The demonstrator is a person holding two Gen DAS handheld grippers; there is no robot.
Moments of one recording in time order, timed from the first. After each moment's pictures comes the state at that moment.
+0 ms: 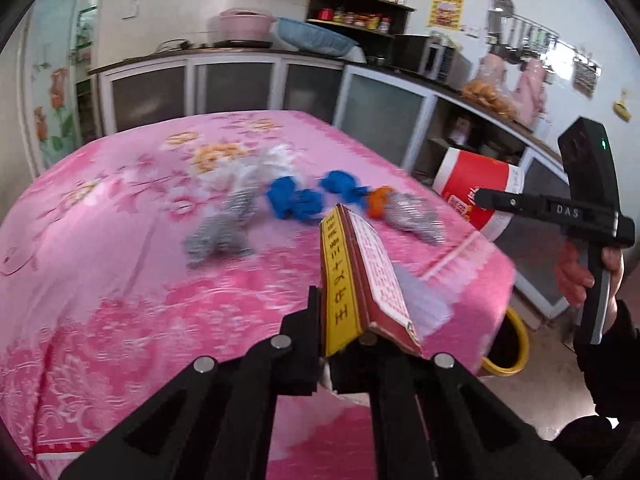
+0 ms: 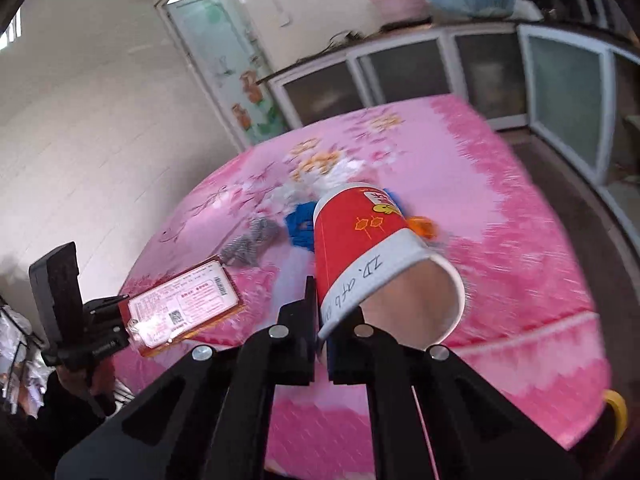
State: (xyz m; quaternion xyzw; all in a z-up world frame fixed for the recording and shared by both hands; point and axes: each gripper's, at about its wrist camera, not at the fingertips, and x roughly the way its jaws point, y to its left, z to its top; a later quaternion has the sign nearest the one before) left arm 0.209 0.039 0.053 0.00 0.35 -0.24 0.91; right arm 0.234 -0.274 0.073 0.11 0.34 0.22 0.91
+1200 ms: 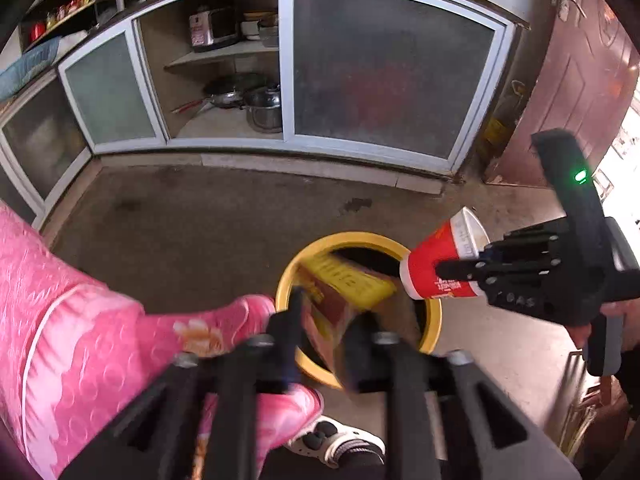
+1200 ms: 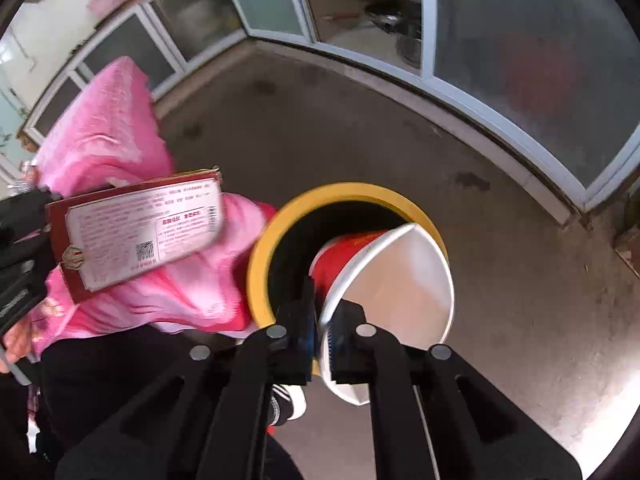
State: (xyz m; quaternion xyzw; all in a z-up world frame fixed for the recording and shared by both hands) left arm 0.180 -0.465 -0.049 0.25 0.38 -0.50 0.74; right arm 0.072 -0.597 -0.120 0.20 0.51 -0.15 0.82
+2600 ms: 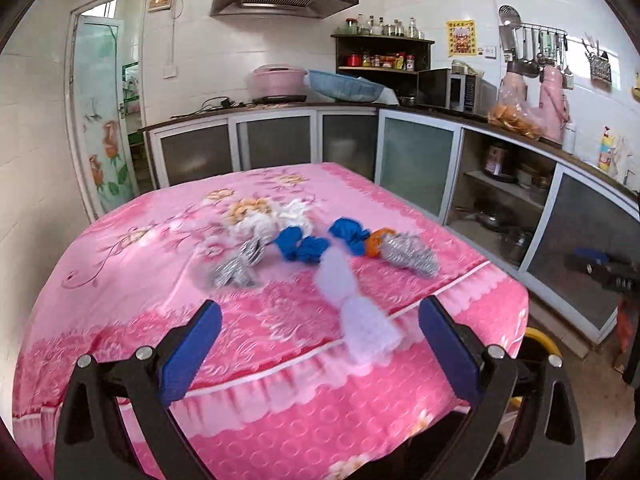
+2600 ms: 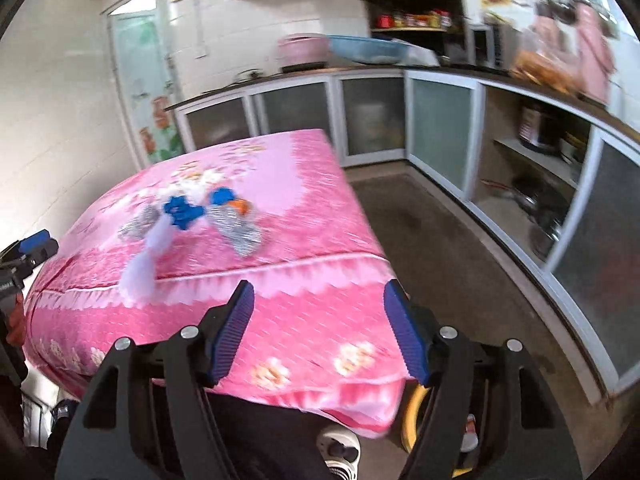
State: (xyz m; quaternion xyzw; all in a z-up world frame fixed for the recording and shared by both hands) left arm 0.138 -0.003 0.088 0.04 0.27 -0.12 0.96; right arm 0.130 -0.357 0.067 0.04 0.29 0.07 0.95
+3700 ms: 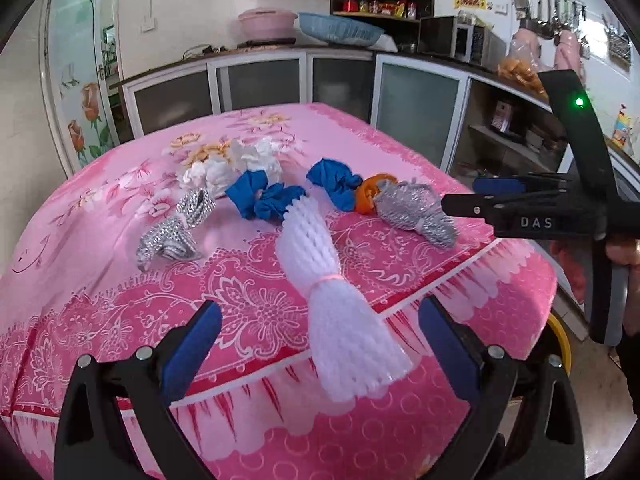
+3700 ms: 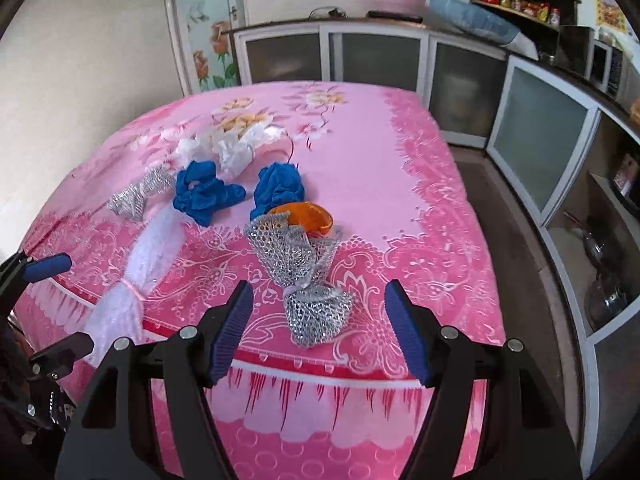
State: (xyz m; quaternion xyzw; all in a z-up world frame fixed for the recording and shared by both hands) left arm 0.221 -0.059 0.024 0.04 0.36 -0.12 0.92; right arm 0.309 -0.261 0.023 -0.04 0.39 0.17 0.90
